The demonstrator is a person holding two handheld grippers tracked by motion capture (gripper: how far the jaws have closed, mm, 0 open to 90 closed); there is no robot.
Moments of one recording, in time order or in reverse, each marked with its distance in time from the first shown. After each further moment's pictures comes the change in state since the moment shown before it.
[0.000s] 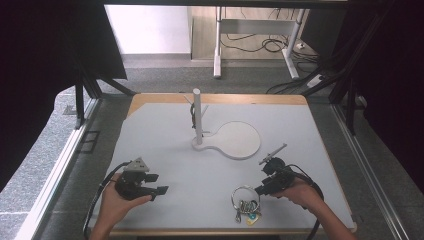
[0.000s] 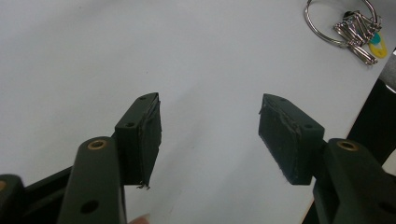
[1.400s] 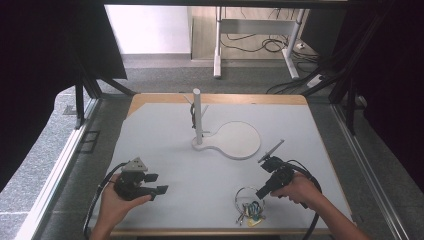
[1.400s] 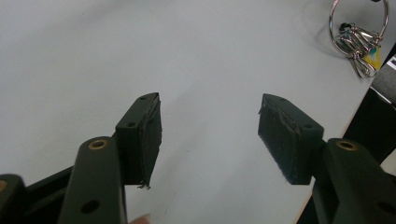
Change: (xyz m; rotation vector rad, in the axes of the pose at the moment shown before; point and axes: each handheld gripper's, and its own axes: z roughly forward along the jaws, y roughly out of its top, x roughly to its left) left arm -0.003 0.000 -0.005 -0.040 -0.004 -0.034; right arm -0.007 0.007 -0.004 0.155 0.249 0.127
